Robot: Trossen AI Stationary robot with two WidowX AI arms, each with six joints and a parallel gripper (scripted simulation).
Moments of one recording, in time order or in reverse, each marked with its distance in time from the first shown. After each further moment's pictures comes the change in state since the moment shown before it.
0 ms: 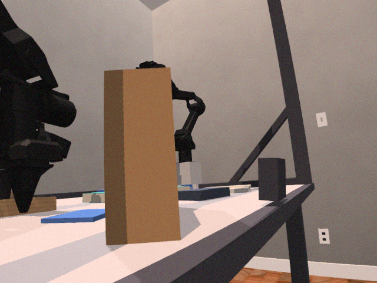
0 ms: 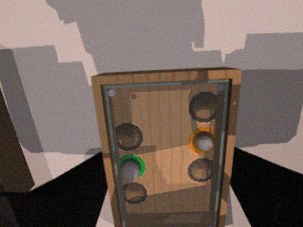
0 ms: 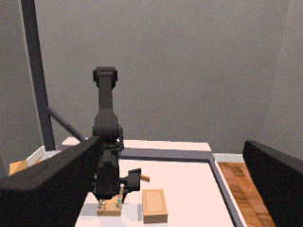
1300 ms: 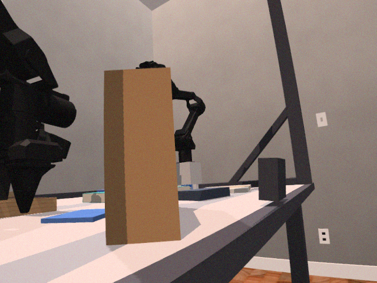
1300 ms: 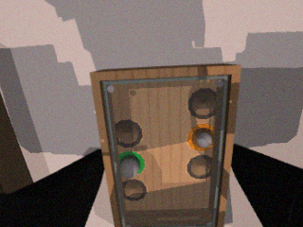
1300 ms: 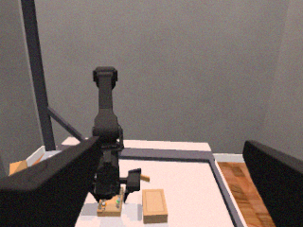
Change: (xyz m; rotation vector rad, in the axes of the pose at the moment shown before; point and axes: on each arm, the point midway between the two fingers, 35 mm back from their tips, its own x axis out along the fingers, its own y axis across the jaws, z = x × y) left arm 0.000 0.000 -0.001 0.000 0.006 -0.001; right arm 0.000 0.000 0.000 0.000 0.000 0.000
